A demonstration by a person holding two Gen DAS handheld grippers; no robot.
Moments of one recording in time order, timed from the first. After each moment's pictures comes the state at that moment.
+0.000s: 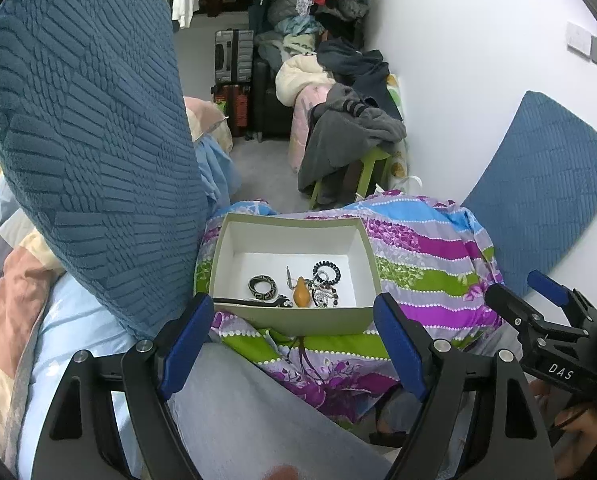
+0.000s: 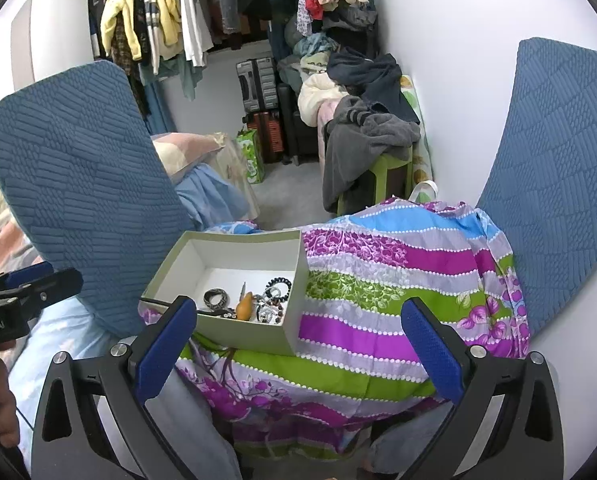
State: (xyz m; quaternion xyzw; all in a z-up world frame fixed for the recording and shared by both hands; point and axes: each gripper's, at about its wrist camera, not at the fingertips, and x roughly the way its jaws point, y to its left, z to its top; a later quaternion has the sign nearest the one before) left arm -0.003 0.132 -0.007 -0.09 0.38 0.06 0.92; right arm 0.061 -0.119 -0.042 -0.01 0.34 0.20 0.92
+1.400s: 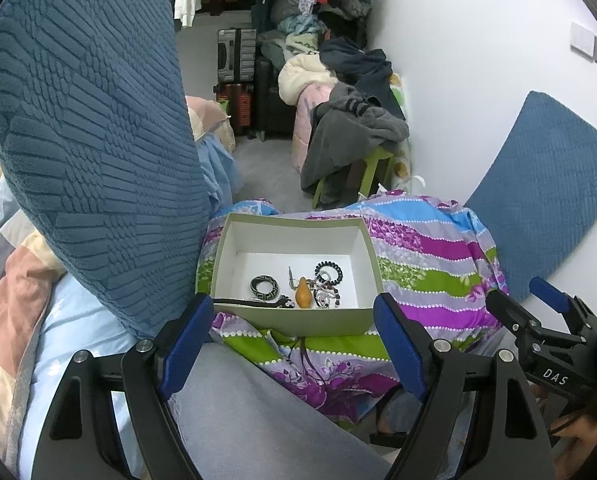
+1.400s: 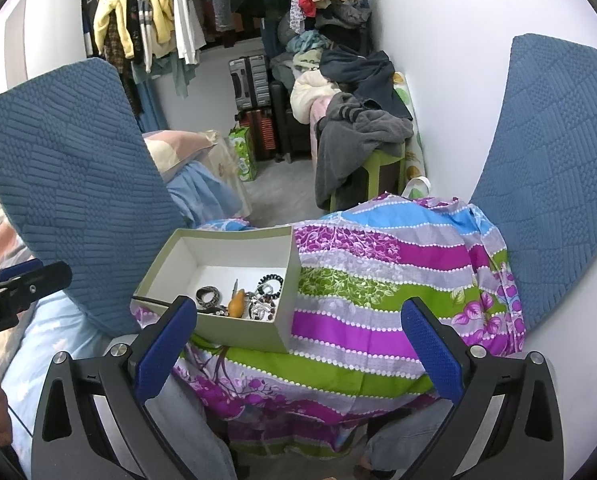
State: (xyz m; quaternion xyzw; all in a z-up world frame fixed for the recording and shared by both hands) left arm 0.001 0.136 -0.006 -0.08 0.38 0.06 0.92; right arm 0.062 -0.125 -0.045 -0.01 0.35 0.18 0.92
